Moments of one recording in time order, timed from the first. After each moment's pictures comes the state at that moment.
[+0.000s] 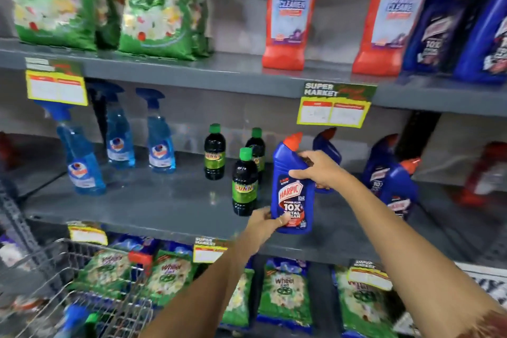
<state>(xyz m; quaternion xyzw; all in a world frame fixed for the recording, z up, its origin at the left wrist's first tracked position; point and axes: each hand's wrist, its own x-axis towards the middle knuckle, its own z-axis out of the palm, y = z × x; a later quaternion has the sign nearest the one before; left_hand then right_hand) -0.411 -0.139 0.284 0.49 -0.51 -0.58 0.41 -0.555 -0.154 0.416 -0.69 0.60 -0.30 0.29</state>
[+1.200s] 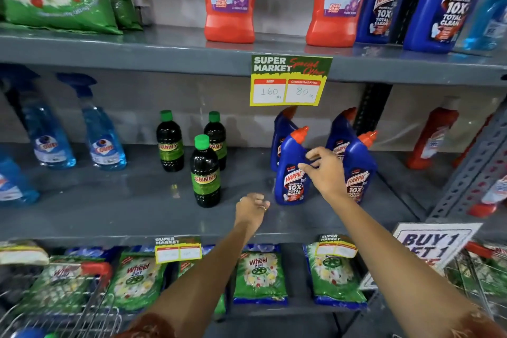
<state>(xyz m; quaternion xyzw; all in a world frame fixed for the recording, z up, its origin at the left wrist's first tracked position) -0.470 -0.163 0.260 0.58 -0.58 -0.44 0.37 -0.627 -0.138 0.353 -0.54 0.71 -0.45 0.08</state>
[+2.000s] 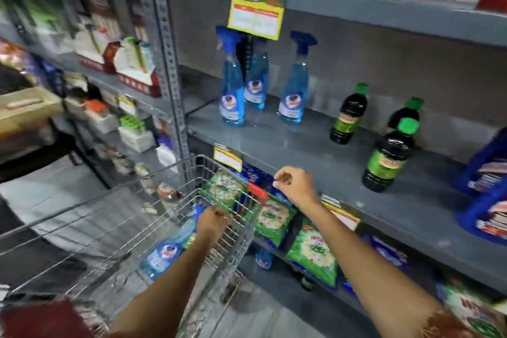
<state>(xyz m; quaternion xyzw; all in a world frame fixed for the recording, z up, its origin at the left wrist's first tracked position) -0.090 -0.018 0.188 0.80 -0.31 -0.35 0.38 -0.252 -0.118 0.269 -0.77 0.50 -0.26 0.32</state>
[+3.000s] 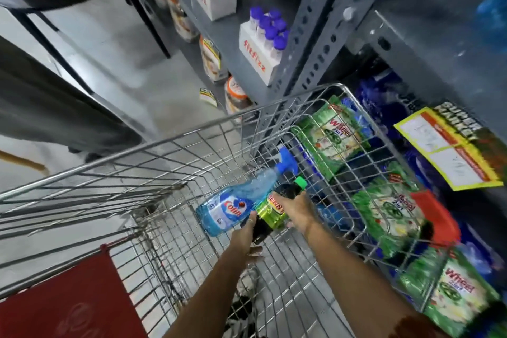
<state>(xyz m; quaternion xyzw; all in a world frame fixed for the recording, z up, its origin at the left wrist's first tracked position) 0.052 -0.008 -0.067 0.63 0.24 -0.62 0.40 0.004 -0.135 -0.040 -0.52 0.66 0.08 0.53</state>
